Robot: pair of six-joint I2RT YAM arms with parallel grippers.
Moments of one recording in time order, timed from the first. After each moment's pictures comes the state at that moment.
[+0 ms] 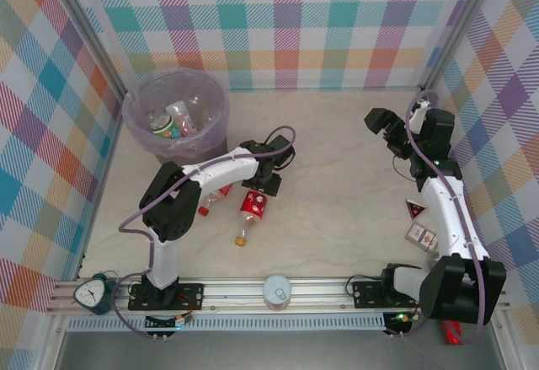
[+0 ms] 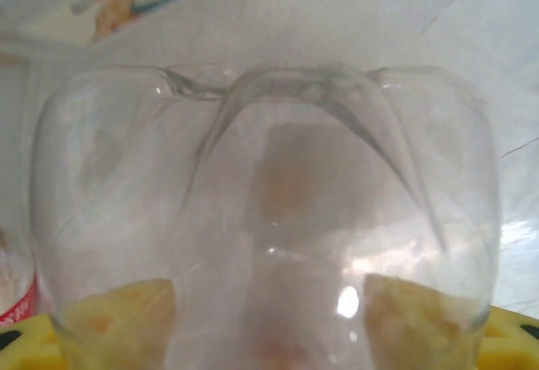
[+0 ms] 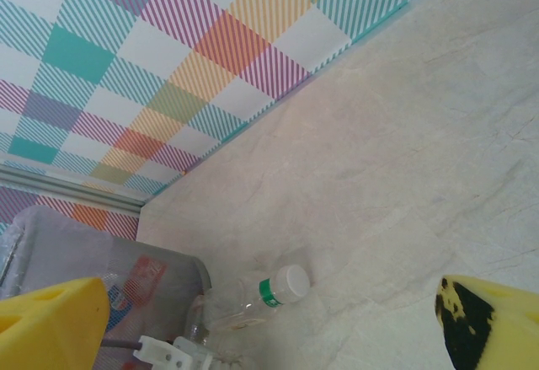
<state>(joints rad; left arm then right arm) -0.76 1.97 1.50 -0.90 -0.21 -0.43 -0.12 1.18 0.98 -0.24 -0.53 0.67</state>
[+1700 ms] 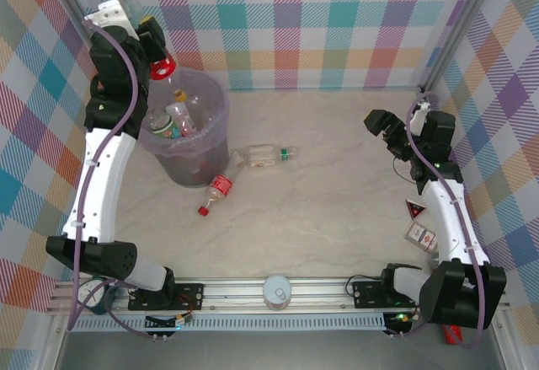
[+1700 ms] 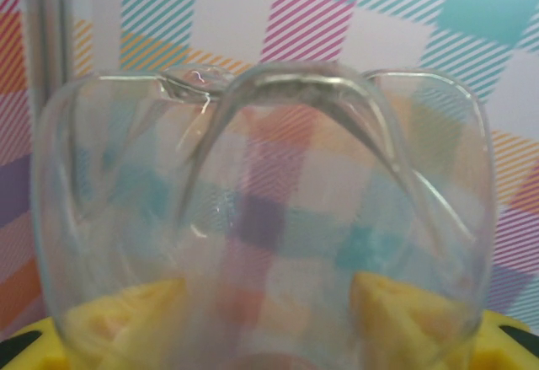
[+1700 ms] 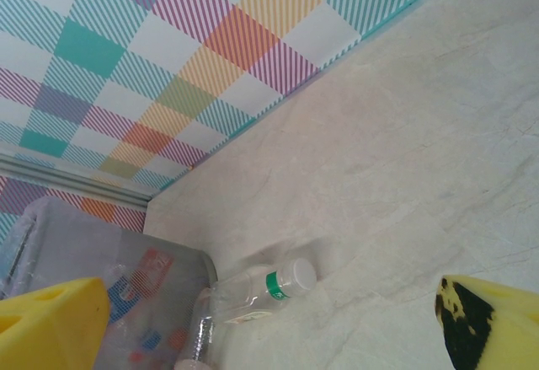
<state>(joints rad) -0.13 1.49 1.87 -0.36 -0.33 -0.23 -0.12 1.15 0.96 -0.24 -0.55 0.67</state>
